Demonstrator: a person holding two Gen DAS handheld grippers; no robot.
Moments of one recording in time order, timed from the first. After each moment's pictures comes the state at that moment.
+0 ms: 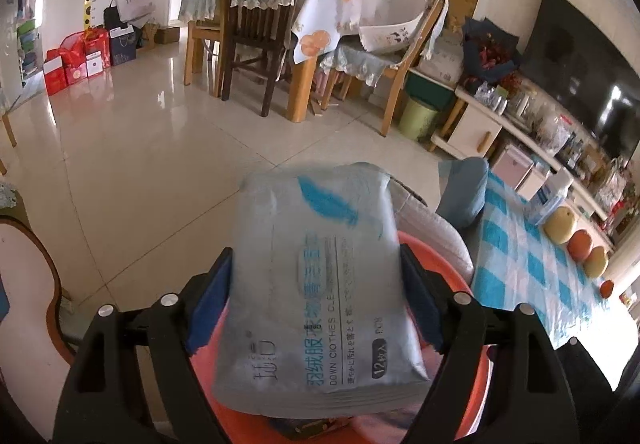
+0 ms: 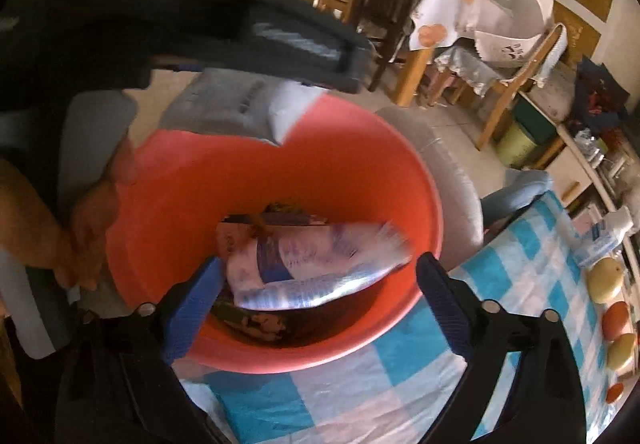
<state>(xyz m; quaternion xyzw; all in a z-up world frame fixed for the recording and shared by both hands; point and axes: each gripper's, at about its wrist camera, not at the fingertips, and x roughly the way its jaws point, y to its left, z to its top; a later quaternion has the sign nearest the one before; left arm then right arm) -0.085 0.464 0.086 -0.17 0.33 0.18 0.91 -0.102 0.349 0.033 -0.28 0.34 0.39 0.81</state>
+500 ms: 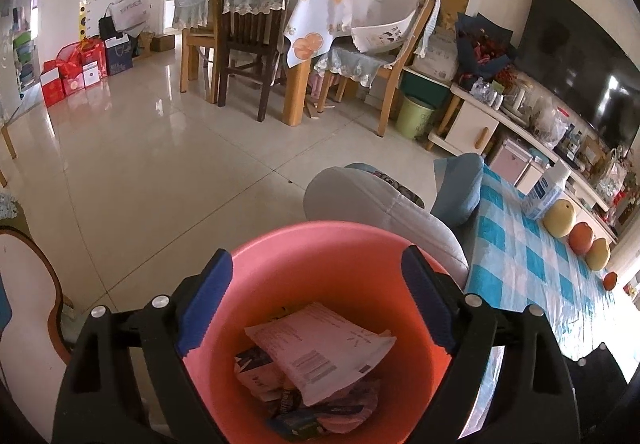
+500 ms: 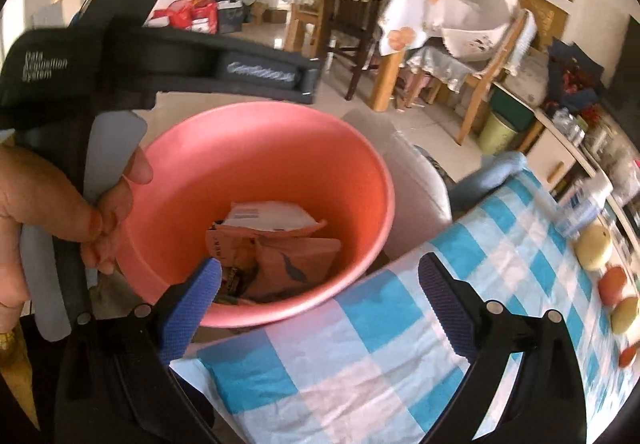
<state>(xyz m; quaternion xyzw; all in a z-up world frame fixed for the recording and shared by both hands) -0.081 0.449 0.091 -0.16 0.33 0.17 0.91 -0.104 0.308 0.051 -0.23 0.33 0.35 0.84</state>
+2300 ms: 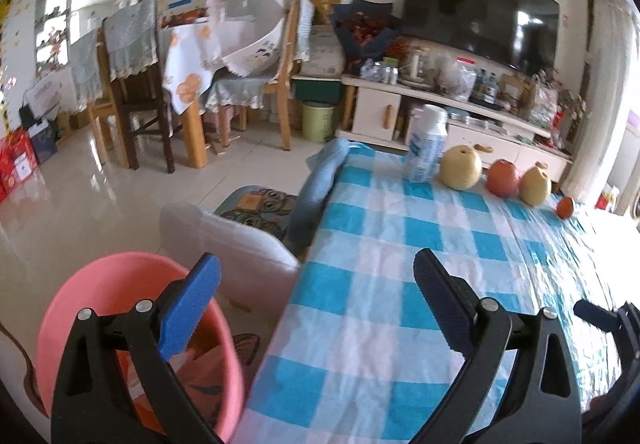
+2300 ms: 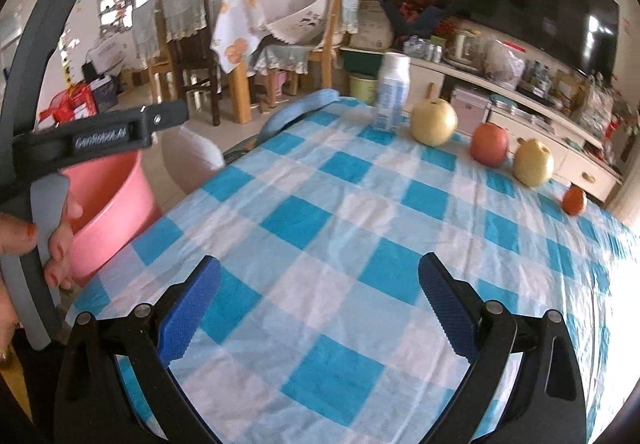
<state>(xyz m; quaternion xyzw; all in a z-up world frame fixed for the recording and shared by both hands) -0.042 0.259 0.103 -0.03 0.29 0.03 0.95 -0.086 0.087 0.061 -0.07 0.34 0.16 0.92</state>
